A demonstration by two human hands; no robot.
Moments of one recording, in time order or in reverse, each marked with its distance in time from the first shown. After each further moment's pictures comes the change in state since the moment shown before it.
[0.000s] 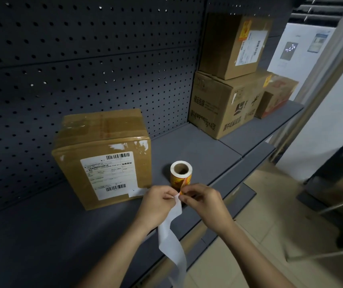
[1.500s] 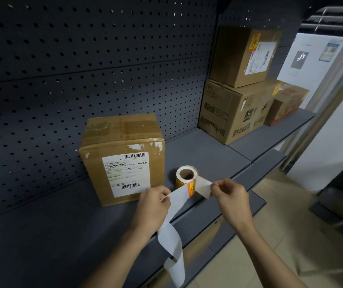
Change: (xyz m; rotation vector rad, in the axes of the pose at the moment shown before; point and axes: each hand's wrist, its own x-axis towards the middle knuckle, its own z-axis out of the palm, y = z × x) left_hand -0.028 0.001 -0.027 0.229 0.236 0.033; right_hand -0.006 -0.019 -0.020 0.096 0.308 0.237
